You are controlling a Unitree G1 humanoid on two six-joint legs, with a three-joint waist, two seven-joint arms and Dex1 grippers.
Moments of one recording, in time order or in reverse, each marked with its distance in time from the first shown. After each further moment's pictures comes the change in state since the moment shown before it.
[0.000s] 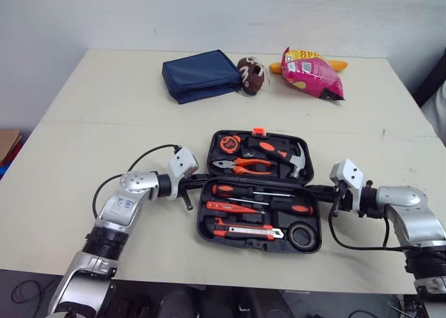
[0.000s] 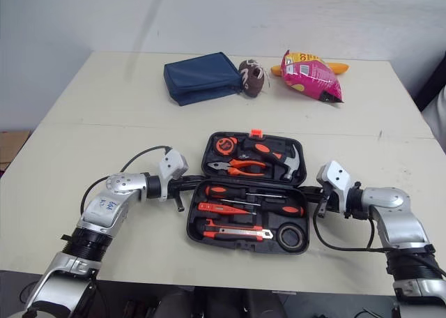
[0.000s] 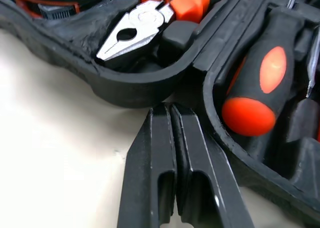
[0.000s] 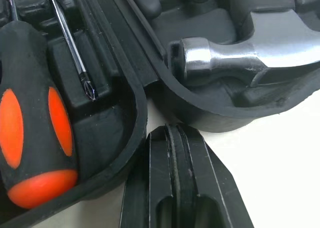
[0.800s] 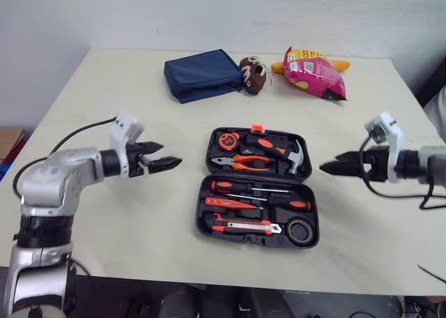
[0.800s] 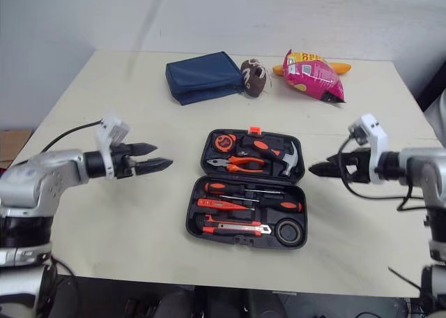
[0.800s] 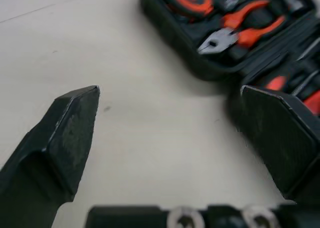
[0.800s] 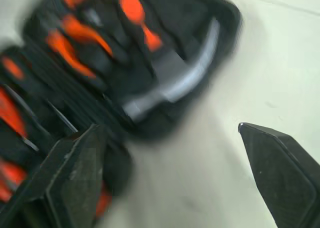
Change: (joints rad) left arm -0.166 0.198 0.259 -0.213 -0.346 0.773 0.036; right arm -0.361 -0.211 -0.057 -0.155 0.285 1.129 -0.112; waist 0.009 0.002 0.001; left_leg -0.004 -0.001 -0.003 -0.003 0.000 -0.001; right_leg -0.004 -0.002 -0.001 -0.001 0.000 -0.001
